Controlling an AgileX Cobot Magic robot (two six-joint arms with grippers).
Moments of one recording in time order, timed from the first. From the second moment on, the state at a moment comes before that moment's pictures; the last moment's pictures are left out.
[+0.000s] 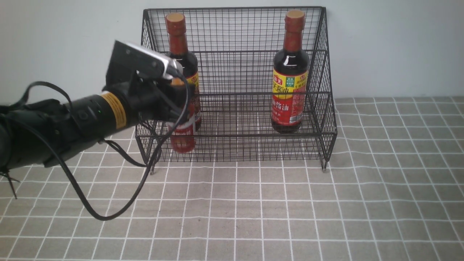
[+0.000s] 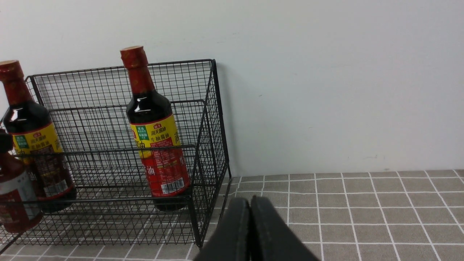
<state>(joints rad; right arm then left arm) 0.10 0.07 -0.27 0.12 0.39 0.04 -0.18 1.71 -0.93 0.90 -0.58 -0.71</state>
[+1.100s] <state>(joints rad) 0.10 0.07 -0.27 0.12 0.39 0.04 -0.28 1.13 -0.86 1.43 -0.14 -1.50</state>
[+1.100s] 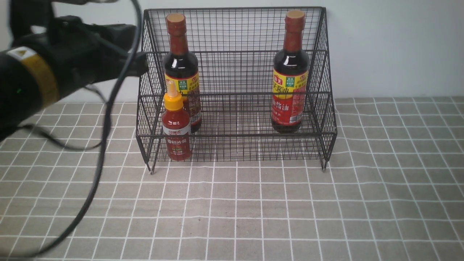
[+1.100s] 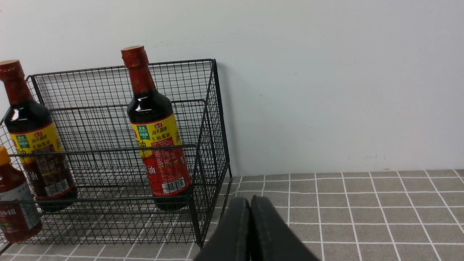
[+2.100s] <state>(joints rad) 0.10 0.07 -0.27 0.12 0.40 0.04 -0.29 0.51 -0.72 1.77 -0.41 -2.37</state>
